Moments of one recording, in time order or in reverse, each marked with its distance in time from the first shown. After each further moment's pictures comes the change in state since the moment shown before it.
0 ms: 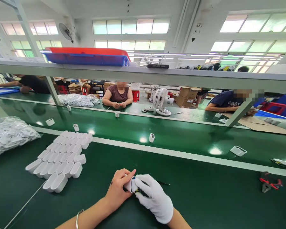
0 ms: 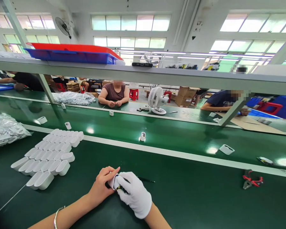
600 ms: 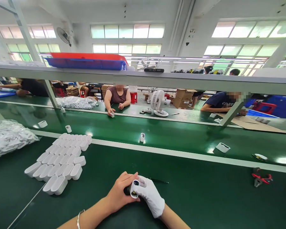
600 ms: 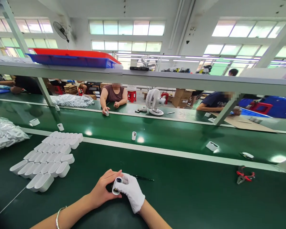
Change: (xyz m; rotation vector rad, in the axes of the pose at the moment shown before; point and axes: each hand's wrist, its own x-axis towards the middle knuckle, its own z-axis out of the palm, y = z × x) left_hand 0.000 -0.002 0.000 -0.247 -0.175 0.070; right_hand 0.000 -0.005 0.025 1.126 -0.050 0.990
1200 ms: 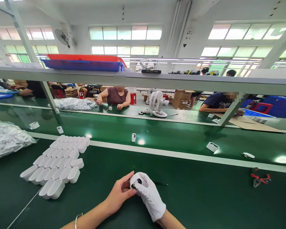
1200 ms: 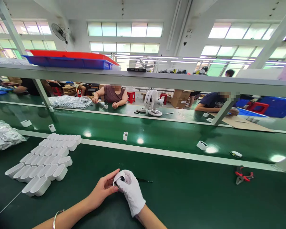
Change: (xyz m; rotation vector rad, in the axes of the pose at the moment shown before) left_hand 0.003 0.004 0.007 -0.815 0.044 -0.410; right_hand -0.004 -0.008 0.005 0.096 0.162 -0.088
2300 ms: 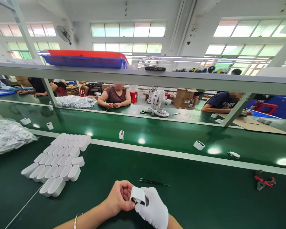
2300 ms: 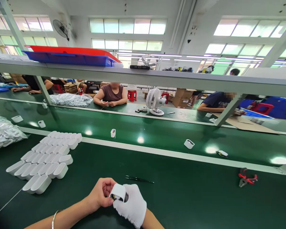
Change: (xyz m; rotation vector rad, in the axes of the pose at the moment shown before) left_hand -0.006 -0.008 0.001 -0.046 0.000 -0.080; right_hand -0.017 -0.008 -0.004 -0.744 -0.139 0.044
